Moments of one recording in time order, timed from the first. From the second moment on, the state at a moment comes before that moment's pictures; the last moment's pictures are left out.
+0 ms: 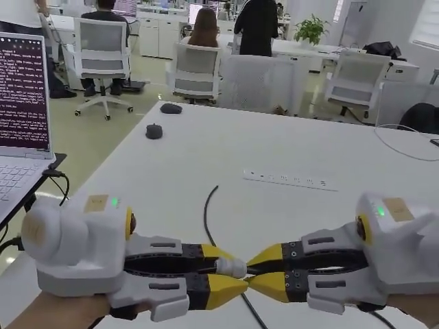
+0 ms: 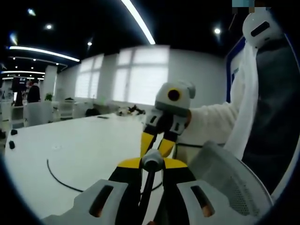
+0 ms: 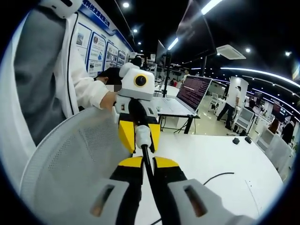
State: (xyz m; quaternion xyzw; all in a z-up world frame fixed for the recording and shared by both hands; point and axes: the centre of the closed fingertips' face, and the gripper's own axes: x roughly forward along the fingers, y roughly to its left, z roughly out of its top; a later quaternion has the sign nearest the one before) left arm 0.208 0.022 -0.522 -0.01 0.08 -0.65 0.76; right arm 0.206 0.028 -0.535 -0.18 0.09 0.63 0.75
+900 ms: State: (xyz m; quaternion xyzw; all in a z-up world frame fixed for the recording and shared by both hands) left arm 0.223 0.036 -0.507 -0.05 0.06 -0.62 0.78; right arm 0.214 -0.015 -0.550 -0.16 0.12 0.59 0.78
